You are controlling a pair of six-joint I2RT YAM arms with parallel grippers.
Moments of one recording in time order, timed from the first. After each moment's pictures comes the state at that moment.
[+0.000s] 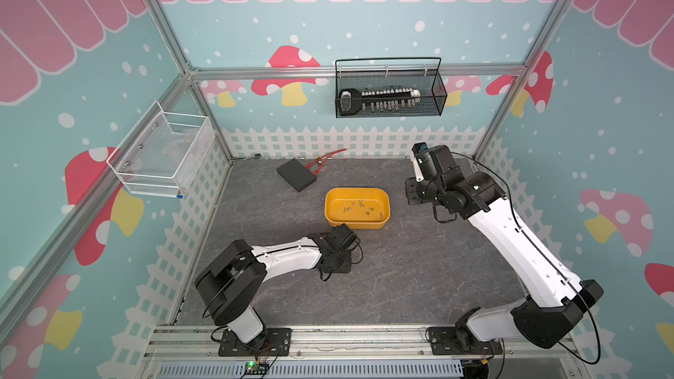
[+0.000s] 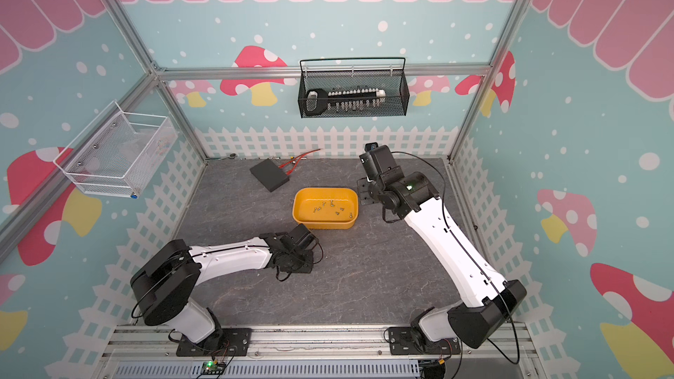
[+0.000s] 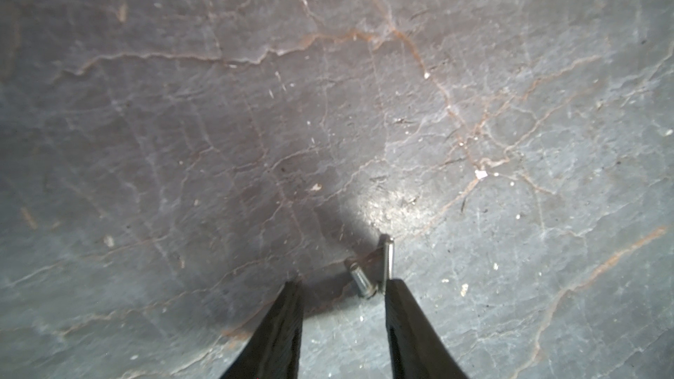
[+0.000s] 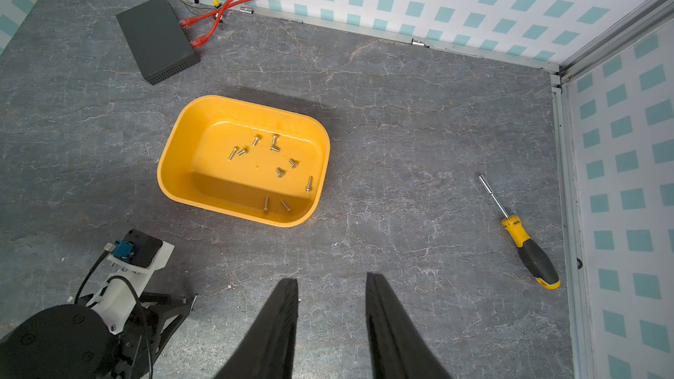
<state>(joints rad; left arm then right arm) -0.82 1.64 0.90 -0.50 0.01 -0.74 0.56 1.41 1.67 -1.09 0.28 0.24</state>
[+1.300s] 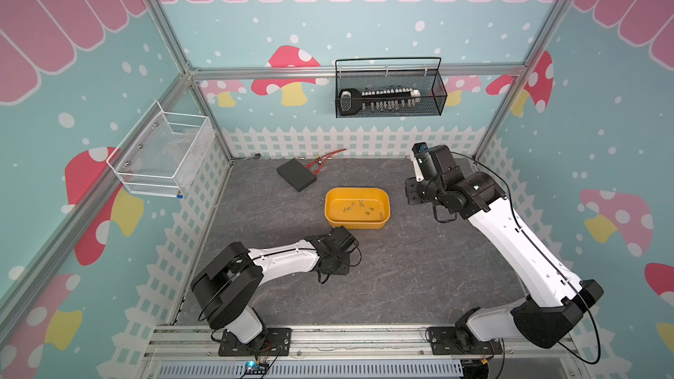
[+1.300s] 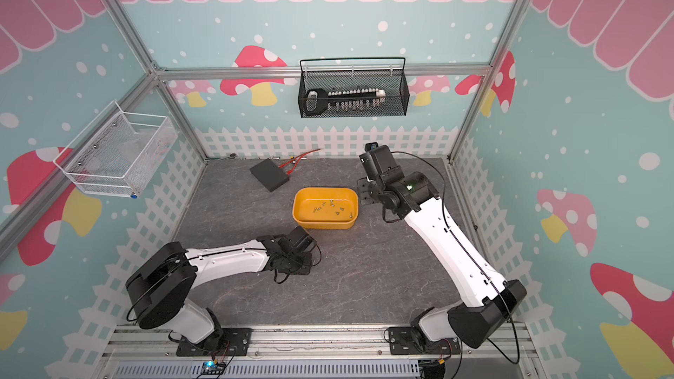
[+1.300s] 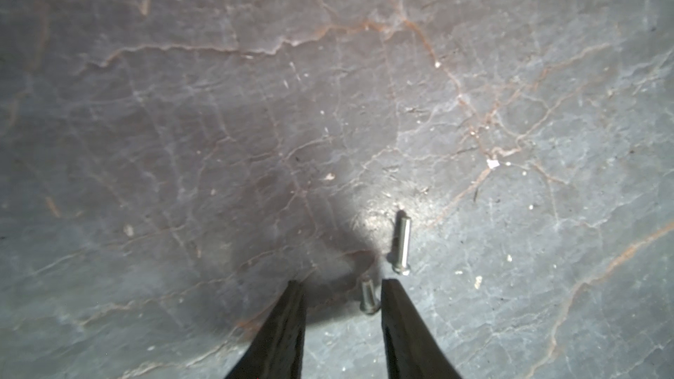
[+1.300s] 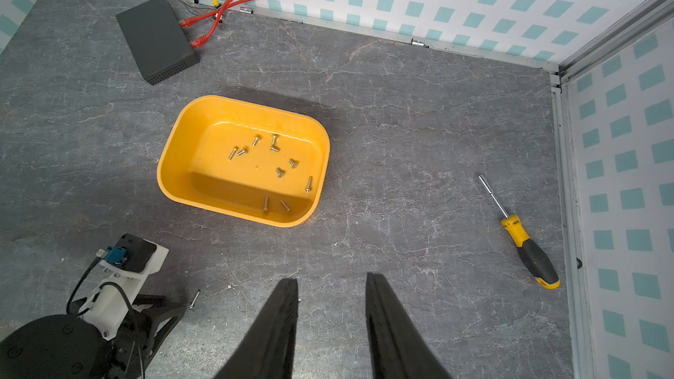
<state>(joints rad) -0.83 1.61 0.86 -0.48 -0.01 -0.73 0.56 1.41 1.67 -1.09 0.28 0.24</state>
